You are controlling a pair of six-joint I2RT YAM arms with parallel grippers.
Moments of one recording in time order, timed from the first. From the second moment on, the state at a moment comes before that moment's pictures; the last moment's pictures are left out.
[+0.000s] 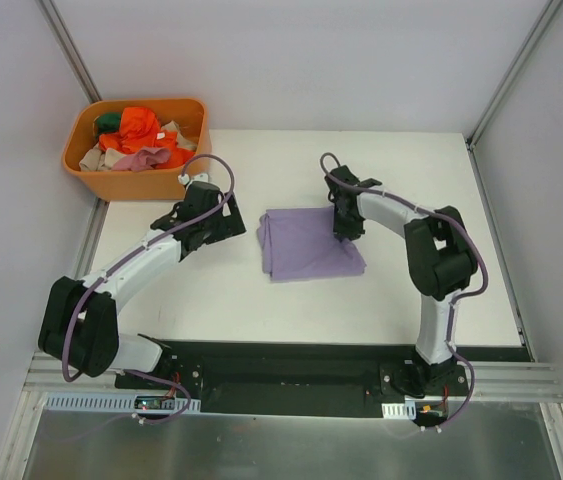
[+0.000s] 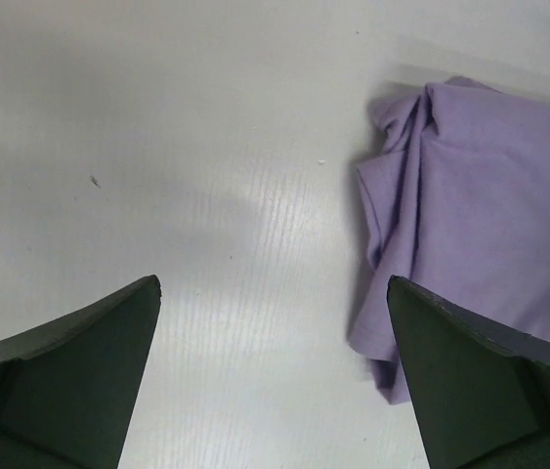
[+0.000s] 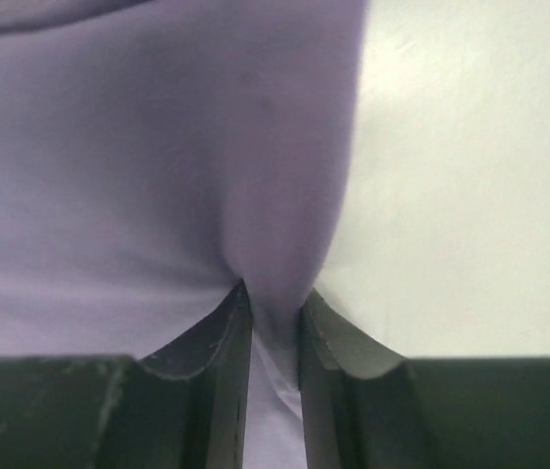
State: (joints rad) left arm -0.42 1.36 0.90 -0.35 -0.14 -0.63; right arm 0.50 1.97 1.38 -0.68 0.22 0.50
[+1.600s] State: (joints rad) left arm -0.36 1.37 0.90 -0.35 -0.18 -0.62; right arm -0.11 1.97 1.72 -0.92 0.16 0.14
